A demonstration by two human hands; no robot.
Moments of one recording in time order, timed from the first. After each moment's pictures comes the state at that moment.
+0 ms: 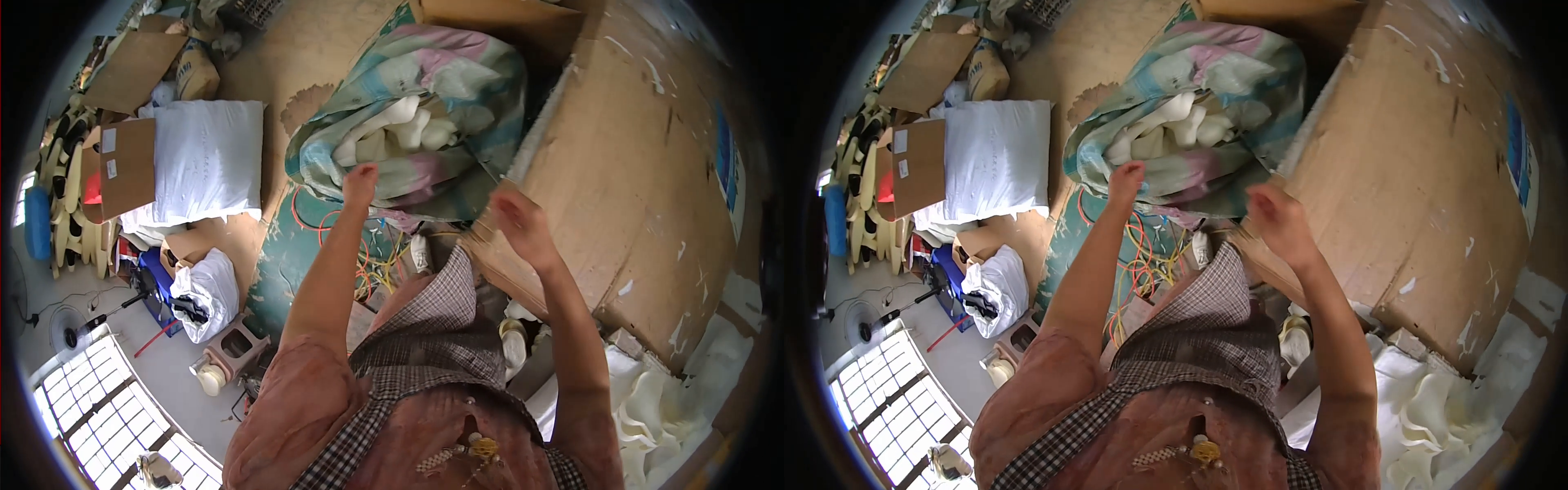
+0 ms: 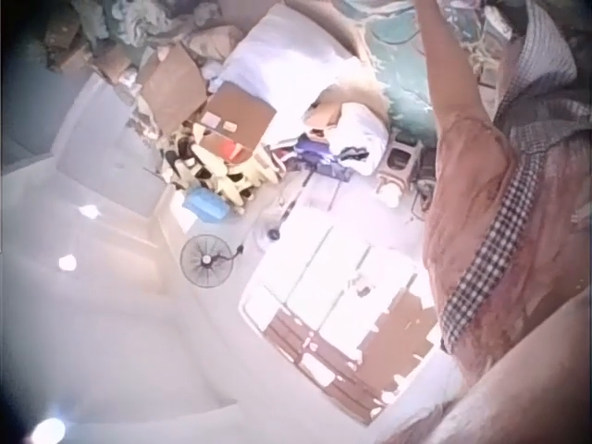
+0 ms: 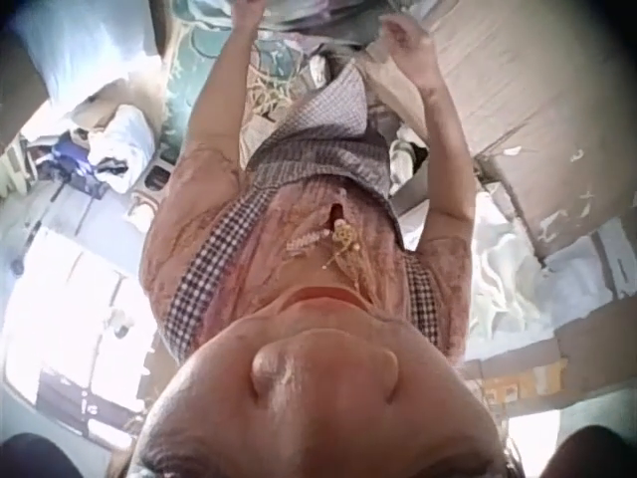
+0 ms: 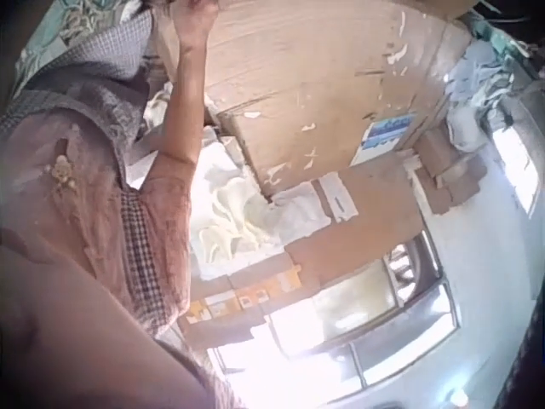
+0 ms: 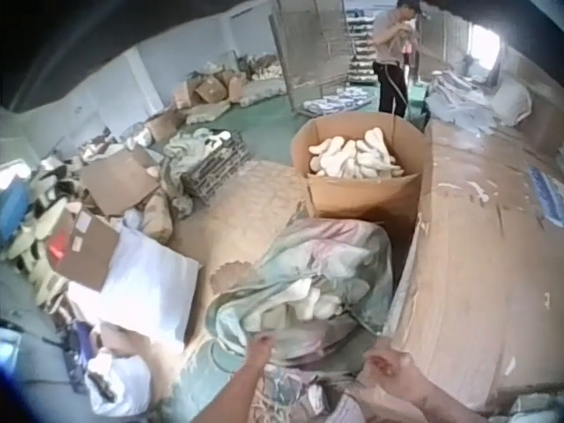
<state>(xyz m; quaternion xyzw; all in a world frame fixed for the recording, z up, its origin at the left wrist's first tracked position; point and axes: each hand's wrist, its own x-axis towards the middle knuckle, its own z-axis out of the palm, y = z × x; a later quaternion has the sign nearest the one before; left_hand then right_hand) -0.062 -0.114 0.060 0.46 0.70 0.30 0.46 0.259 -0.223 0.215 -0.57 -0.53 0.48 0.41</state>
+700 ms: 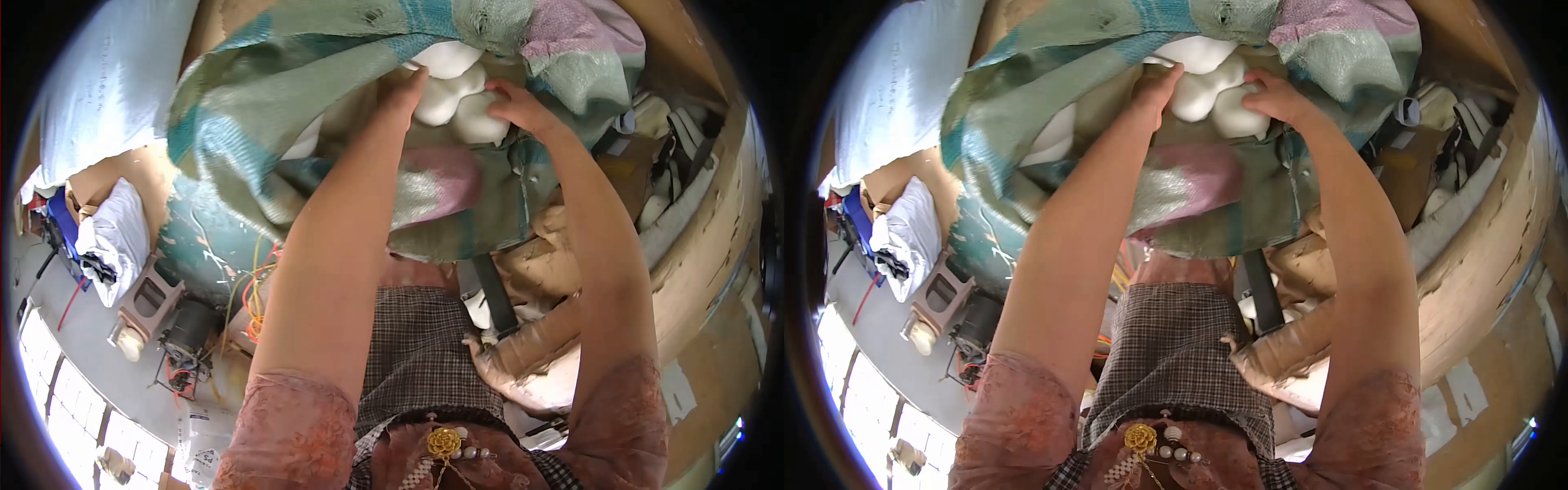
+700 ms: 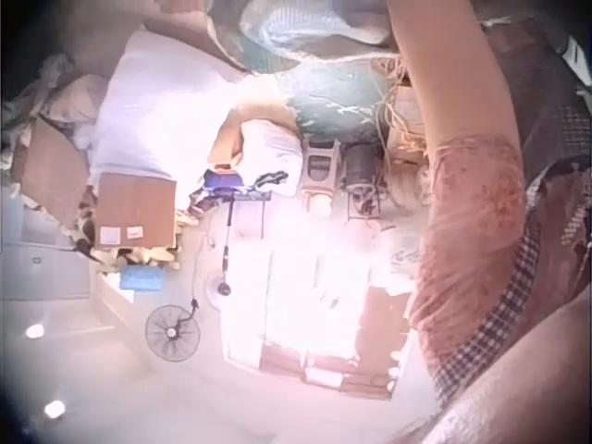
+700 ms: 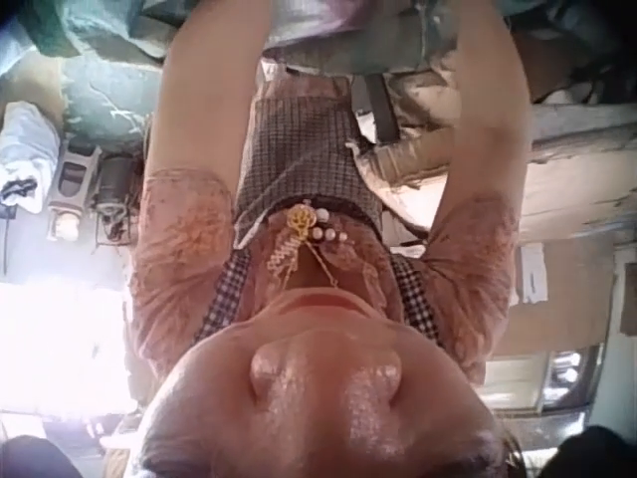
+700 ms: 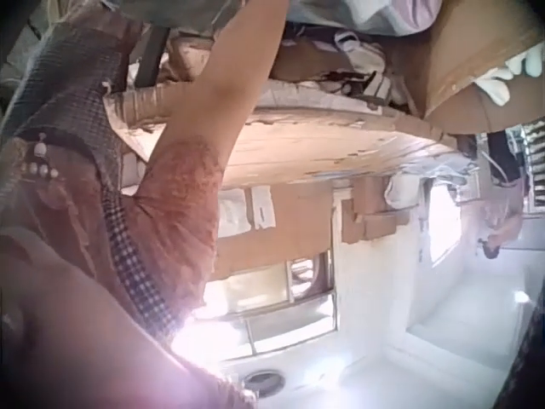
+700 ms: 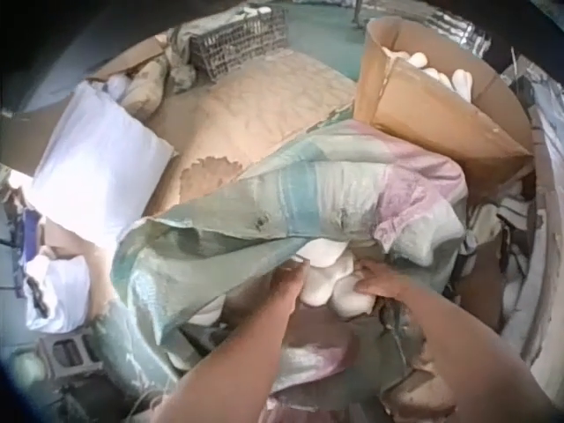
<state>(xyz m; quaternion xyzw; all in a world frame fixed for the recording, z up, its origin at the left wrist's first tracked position) 0.001 0.051 -0.203 0.20 0.78 0.26 0.53 0.215 0.091 -0.125 -0.56 -0.56 0.61 -0.05</state>
